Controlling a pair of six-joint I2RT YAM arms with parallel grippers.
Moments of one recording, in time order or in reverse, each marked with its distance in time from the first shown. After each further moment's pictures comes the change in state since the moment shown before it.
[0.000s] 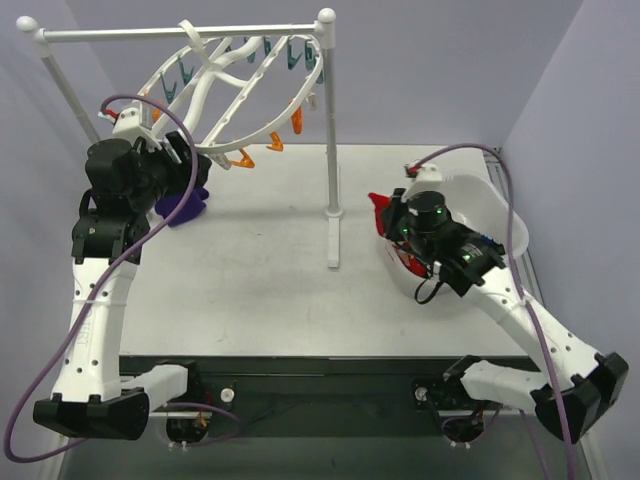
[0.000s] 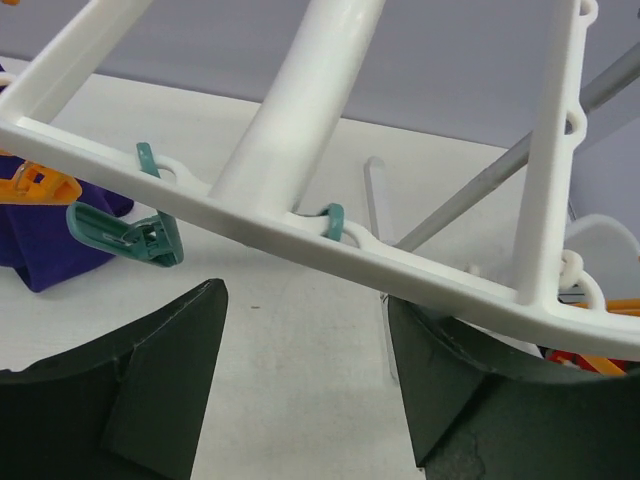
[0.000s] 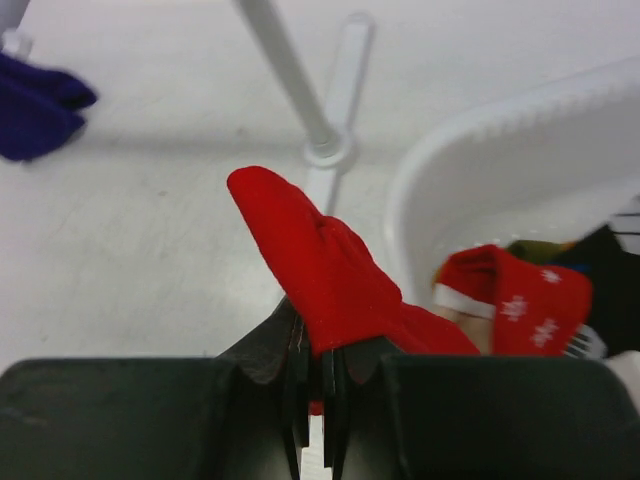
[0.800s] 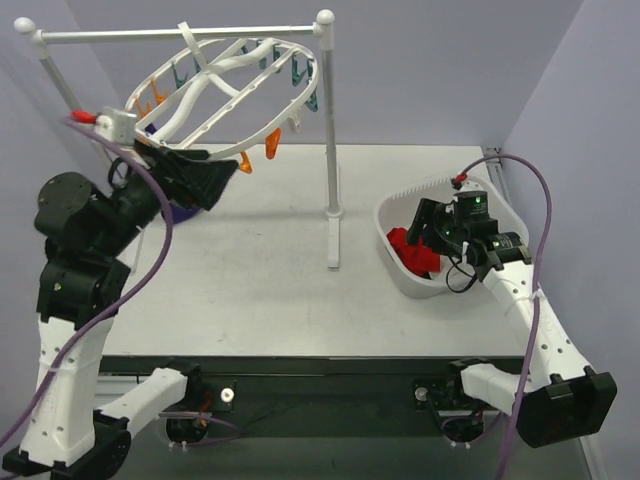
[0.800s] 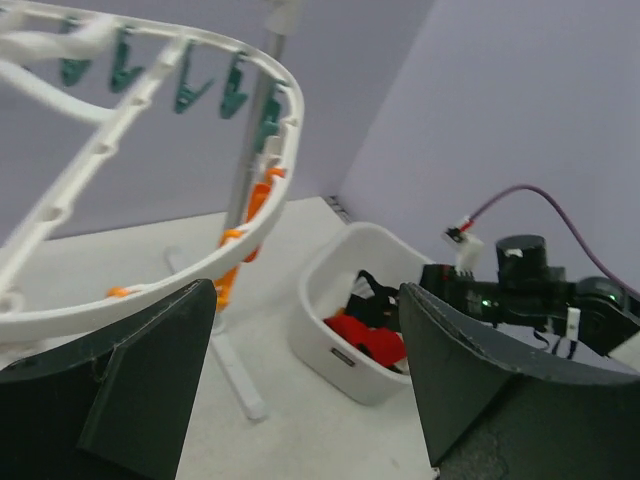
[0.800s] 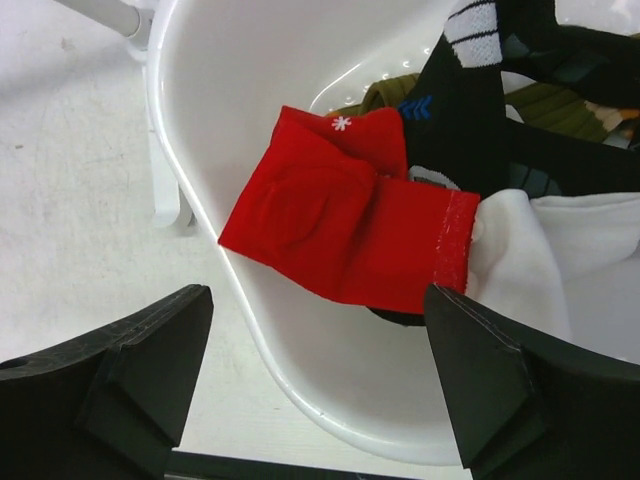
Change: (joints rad) left arm -0.153 -0.193 0.118 0.090 0.199 -0.088; right arm -0.520 -0.055 -0.047 -0.331 -0.307 0.040
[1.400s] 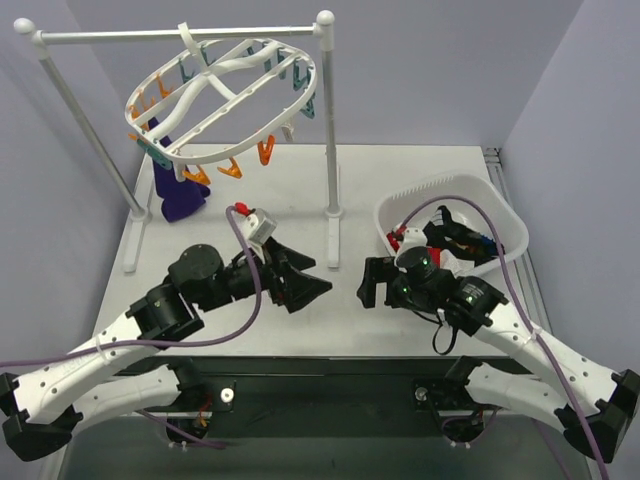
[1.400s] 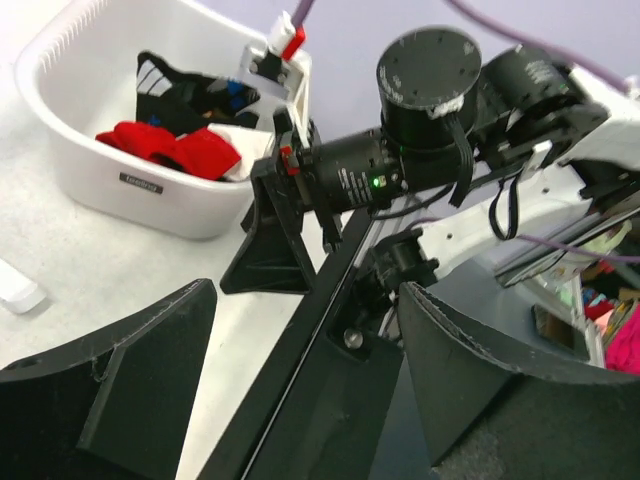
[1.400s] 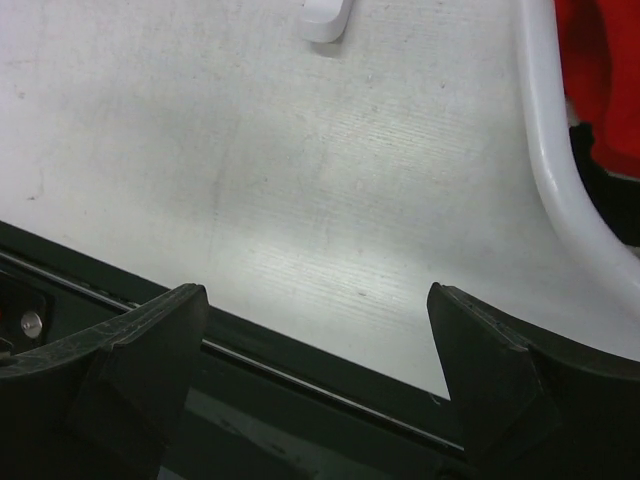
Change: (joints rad) left arm -0.773 -0.086 -0.614 0.320 -0.166 -0.027; right arm 0.605 -0.178 -0.177 -0.014 0.173 0.172
